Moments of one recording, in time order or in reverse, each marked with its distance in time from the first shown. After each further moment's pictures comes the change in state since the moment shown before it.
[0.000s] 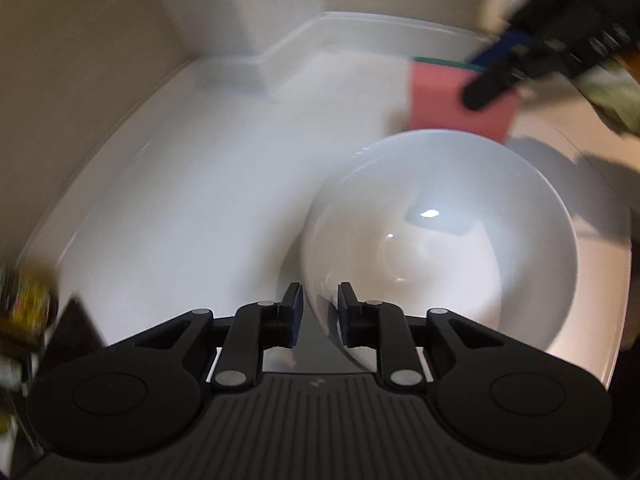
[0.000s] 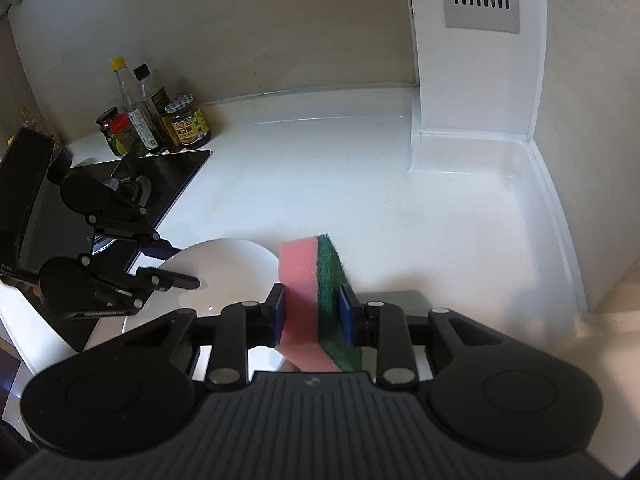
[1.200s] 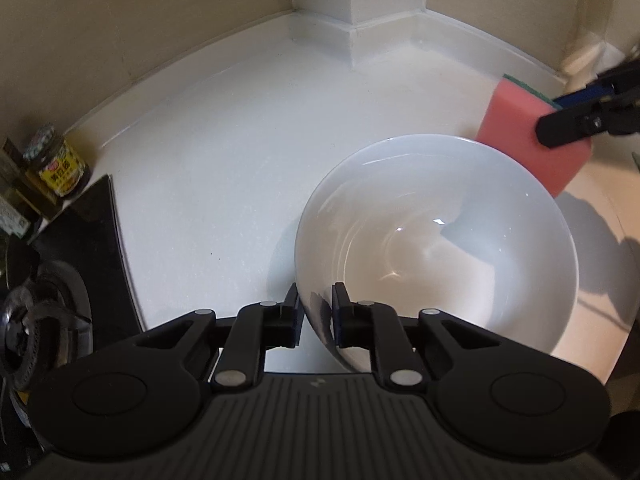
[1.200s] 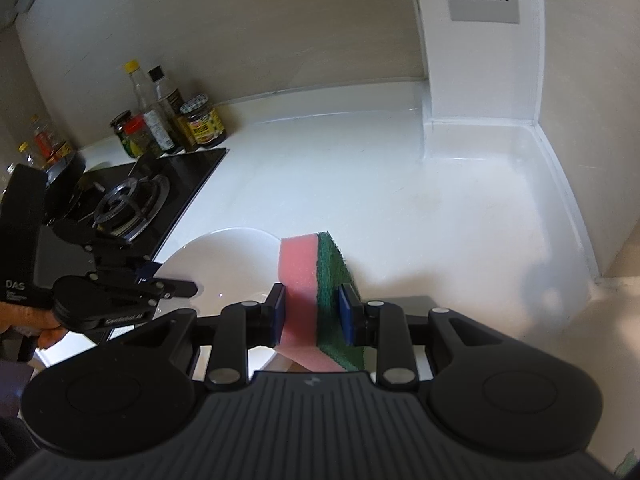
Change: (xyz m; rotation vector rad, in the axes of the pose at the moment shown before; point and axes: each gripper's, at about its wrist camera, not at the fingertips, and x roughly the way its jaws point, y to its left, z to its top) left arm 0.002 -0.019 -0.020 -0.210 0.033 0.077; right arm -0.011 0.012 -0.011 0.007 0.010 0.029
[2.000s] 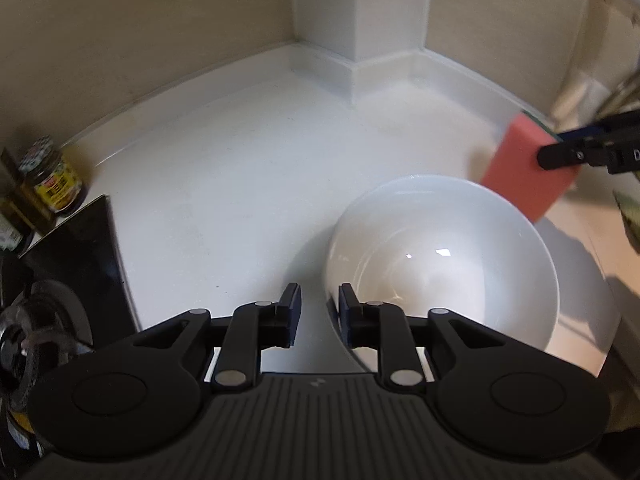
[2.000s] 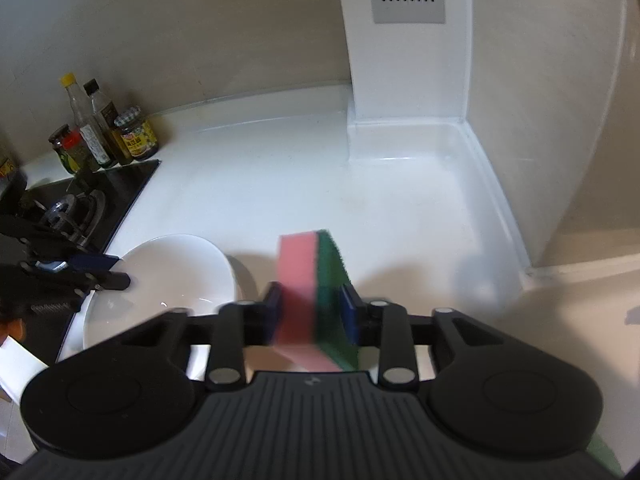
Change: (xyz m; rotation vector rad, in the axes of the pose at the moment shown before) left arm -0.009 0.035 0.014 -0.102 -0.093 -0.066; right arm -0.016 -0.017 -0.004 0.100 -0.051 -0.240
